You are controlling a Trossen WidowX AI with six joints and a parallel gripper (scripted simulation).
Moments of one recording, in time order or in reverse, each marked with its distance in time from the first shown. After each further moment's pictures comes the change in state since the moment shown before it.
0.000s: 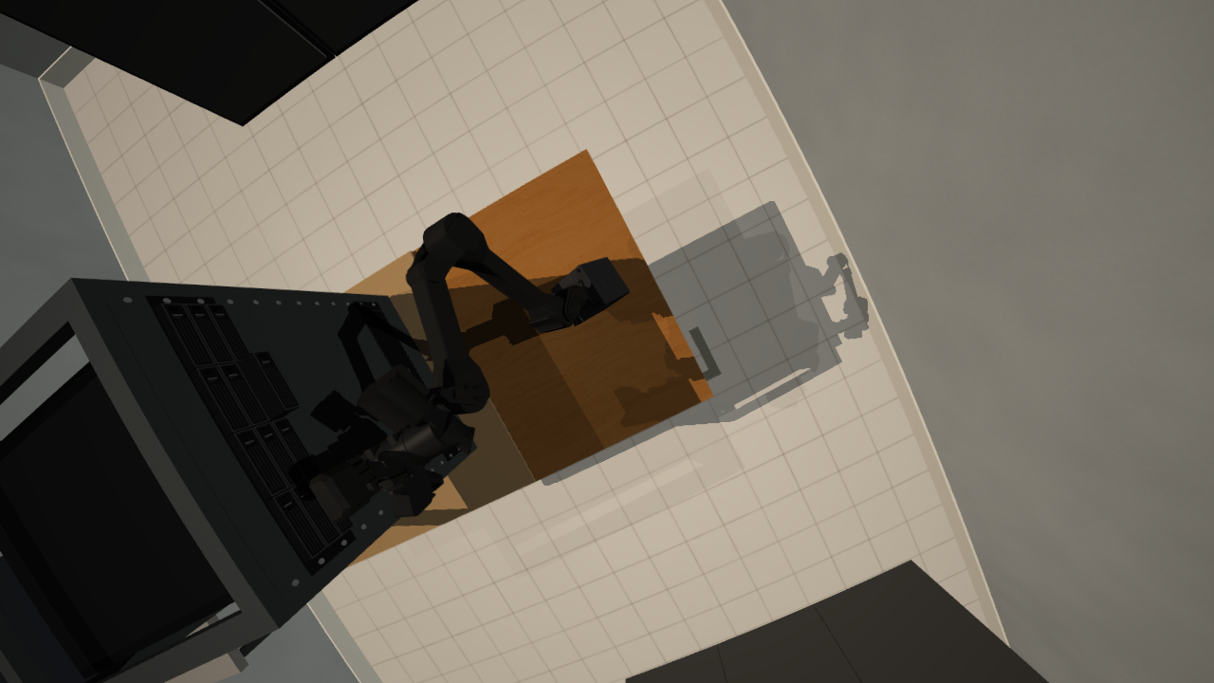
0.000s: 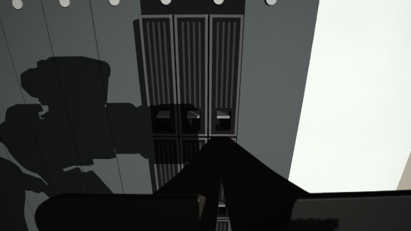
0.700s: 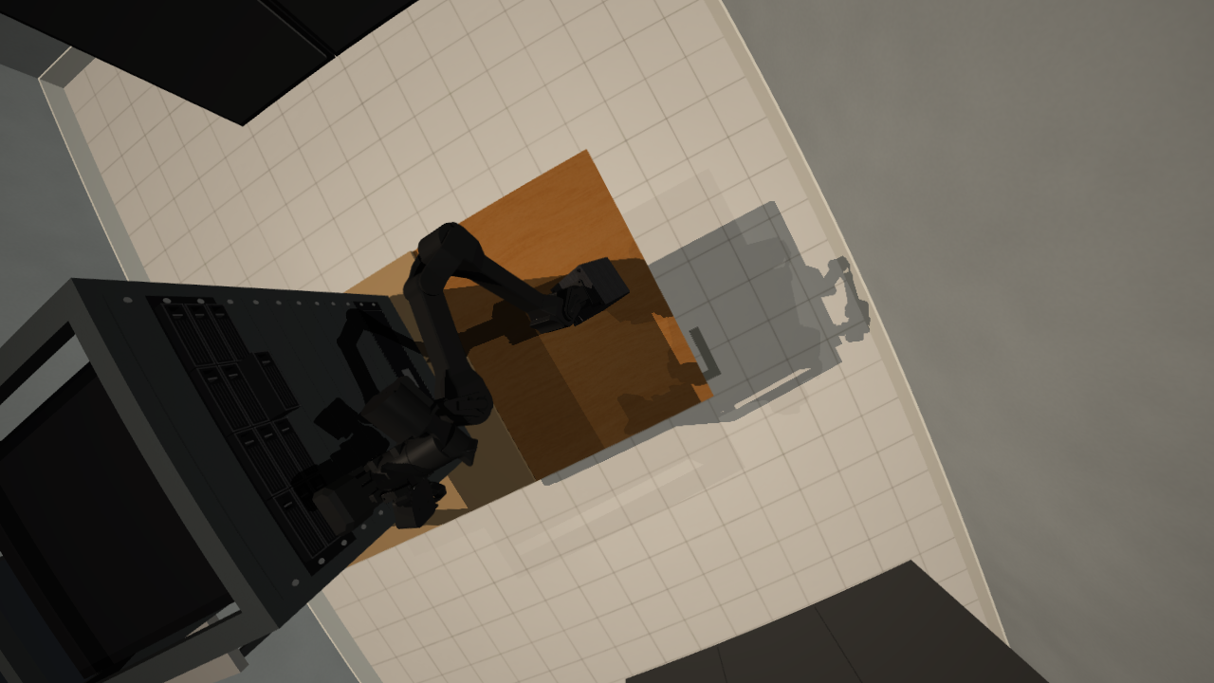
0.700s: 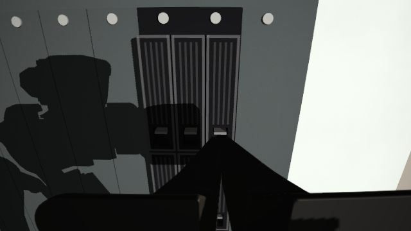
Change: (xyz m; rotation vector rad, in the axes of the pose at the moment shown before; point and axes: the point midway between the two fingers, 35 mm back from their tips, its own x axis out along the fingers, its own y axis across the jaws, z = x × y) arm 0.004 -0.003 0.016 -0.002 0.001 0.000
